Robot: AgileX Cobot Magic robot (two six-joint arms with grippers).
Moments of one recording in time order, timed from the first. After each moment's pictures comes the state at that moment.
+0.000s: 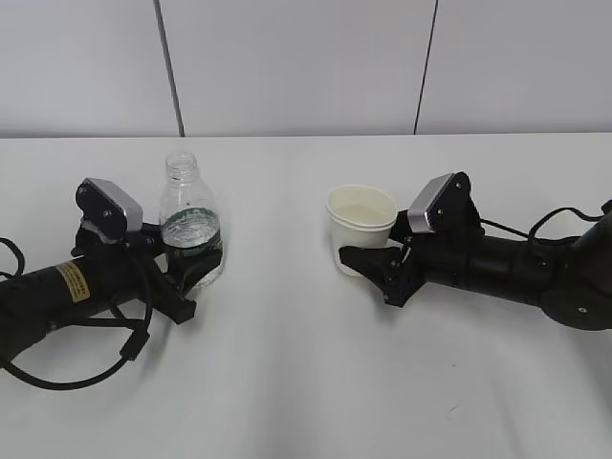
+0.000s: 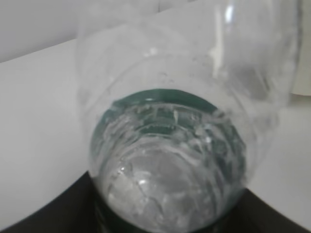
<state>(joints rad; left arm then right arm) -0.18 2.16 -0.70 0.66 -1.15 -0.06 0.10 2.22 -0.92 -0.88 -1.05 0.19</state>
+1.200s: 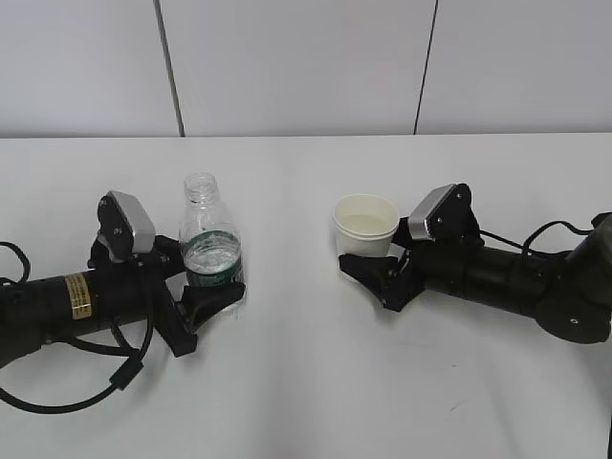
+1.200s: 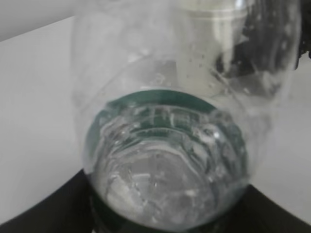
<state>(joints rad) -0.18 2.16 -0.70 0.91 -1.16 -0.12 0.10 2.27 -0.92 -0.81 -1.08 0.17</state>
